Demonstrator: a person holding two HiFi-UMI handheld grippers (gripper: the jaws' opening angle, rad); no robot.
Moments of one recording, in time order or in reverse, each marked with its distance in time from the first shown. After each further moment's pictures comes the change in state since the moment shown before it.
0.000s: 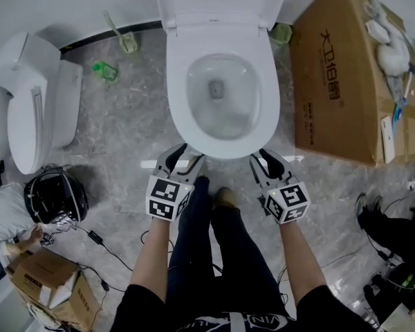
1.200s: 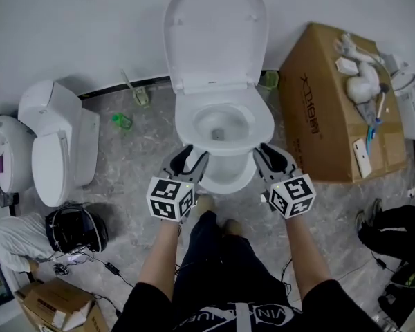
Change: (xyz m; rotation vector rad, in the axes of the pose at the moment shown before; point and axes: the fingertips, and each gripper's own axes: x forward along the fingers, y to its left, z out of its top) left arm -0.057 0.017 0.206 -0.037 -0.225 -0.007; right arm -0.025 0.011 0.216 -0.130 -0.178 -0.033
